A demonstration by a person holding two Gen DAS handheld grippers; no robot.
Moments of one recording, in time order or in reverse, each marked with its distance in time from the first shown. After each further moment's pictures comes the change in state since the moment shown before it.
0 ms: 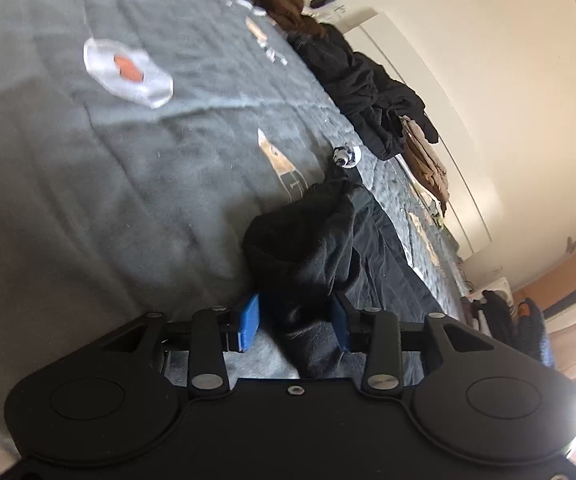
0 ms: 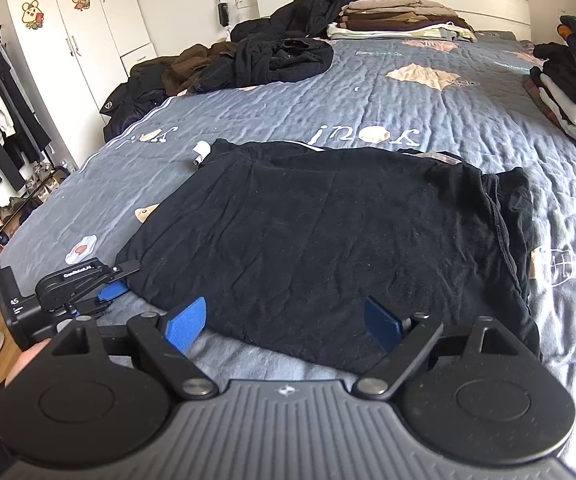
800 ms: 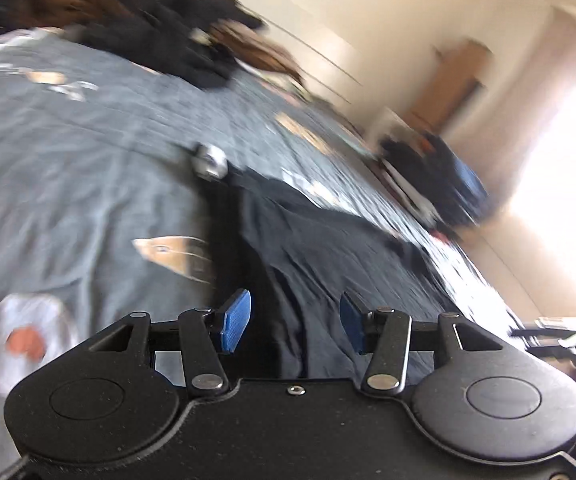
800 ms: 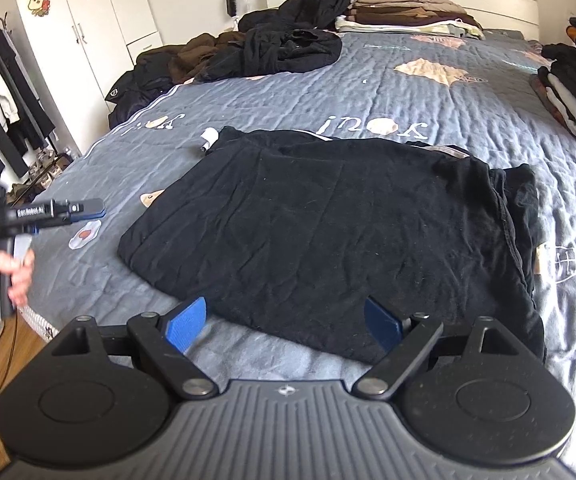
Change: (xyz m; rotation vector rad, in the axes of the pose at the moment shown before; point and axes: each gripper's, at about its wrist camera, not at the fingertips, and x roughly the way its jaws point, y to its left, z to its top) left arm 0.026 -0.042 0.120 0.633 0.402 -0.322; right arm 0.003 0.008 -0.005 -0.032 0.029 0.005
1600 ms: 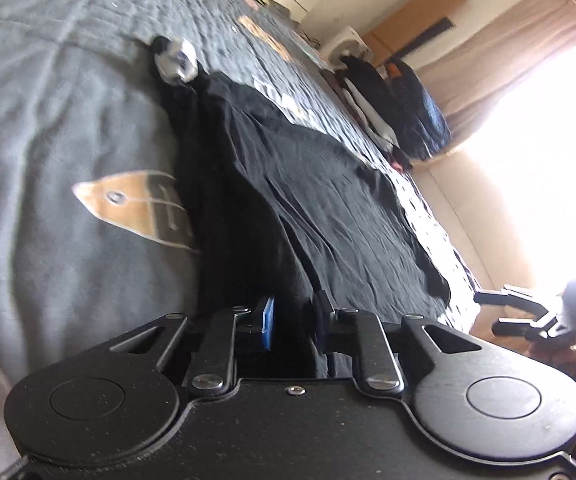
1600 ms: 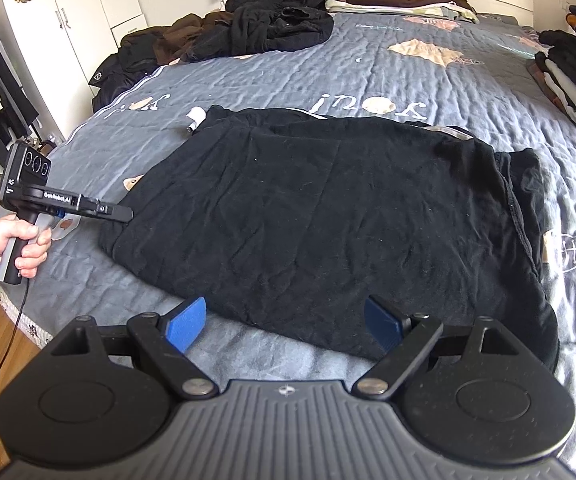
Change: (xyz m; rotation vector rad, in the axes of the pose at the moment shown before) left arm 0.075 0.057 0.016 -0.102 0.244 -0.216; right arm 0.028 0.009 0.003 0.007 0.056 -0.038
